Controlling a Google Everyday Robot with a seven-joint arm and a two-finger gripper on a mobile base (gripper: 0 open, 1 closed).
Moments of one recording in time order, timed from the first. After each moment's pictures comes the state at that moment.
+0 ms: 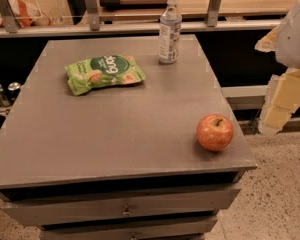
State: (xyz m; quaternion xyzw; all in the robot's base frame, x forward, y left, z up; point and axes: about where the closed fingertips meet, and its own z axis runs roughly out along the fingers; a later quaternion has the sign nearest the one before) arm 0.438 -0.217 0.976 -0.60 0.78 -0.03 0.16
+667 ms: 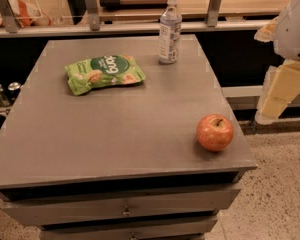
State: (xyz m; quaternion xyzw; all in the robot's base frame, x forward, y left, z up) arm 0.456 -0.216 0.985 -0.61 0.77 -0.05 0.18
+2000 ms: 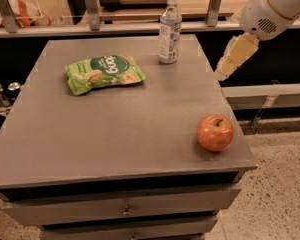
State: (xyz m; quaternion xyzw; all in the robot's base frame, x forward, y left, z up) arm 0.594 -0.203 0.971 -0.54 0.79 0.01 0.30
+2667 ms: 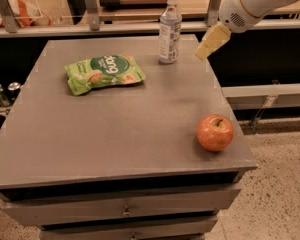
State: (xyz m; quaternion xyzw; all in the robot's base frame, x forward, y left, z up) arm 0.675 -0.185 0.963 -0.48 0.80 0.01 0.35
